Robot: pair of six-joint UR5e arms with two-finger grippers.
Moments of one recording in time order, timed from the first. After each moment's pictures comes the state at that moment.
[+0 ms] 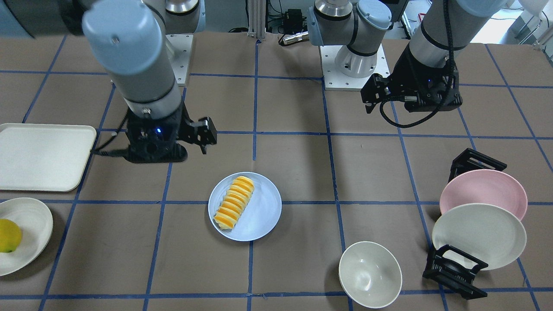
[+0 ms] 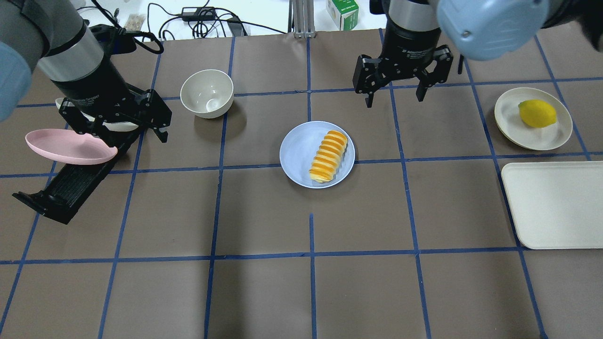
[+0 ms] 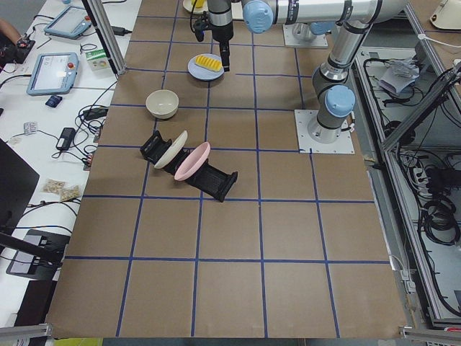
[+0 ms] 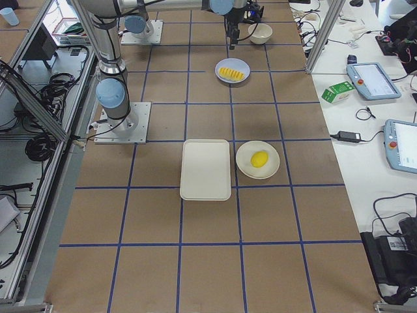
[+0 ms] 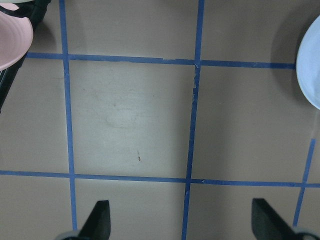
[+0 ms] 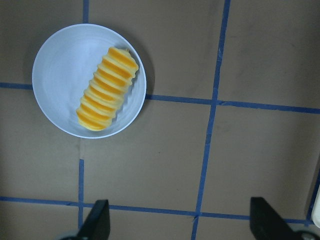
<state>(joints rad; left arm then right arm) -1.48 -1.55 -1.62 -1.65 1.58 0.04 1.71 -1.44 1.43 -1.51 -1.57 0.03</state>
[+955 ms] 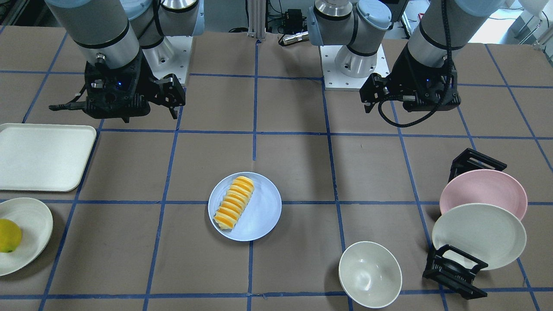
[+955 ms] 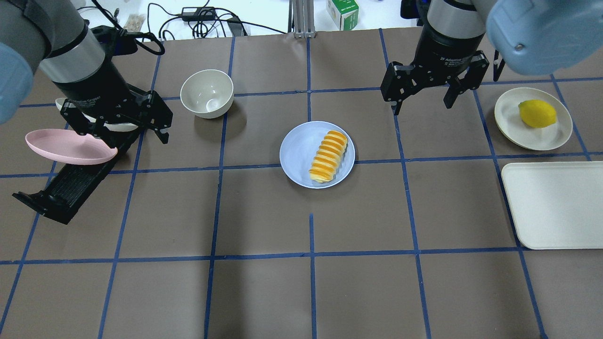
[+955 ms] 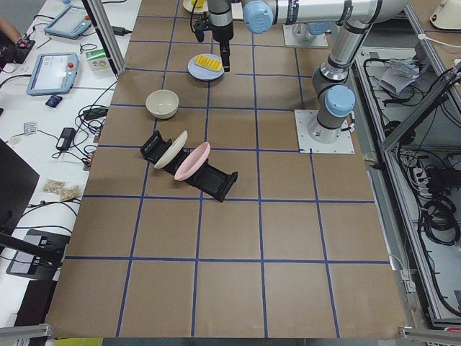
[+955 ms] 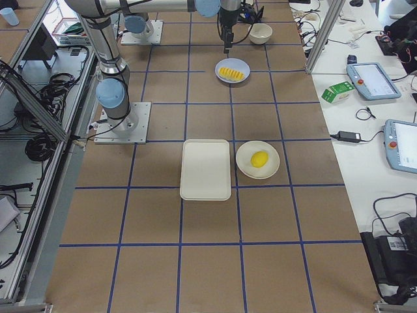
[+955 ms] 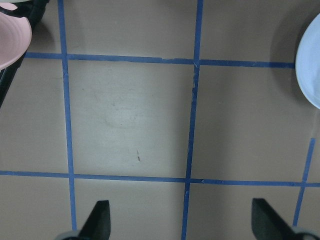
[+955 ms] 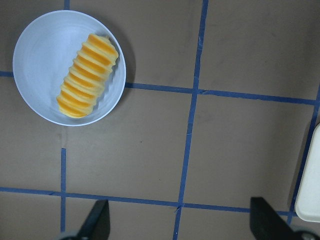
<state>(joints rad) -1.48 -1.55 -1.63 -1.65 1.58 0.04 1.65 -1.50 1.50 -1.53 -1.57 -0.03</state>
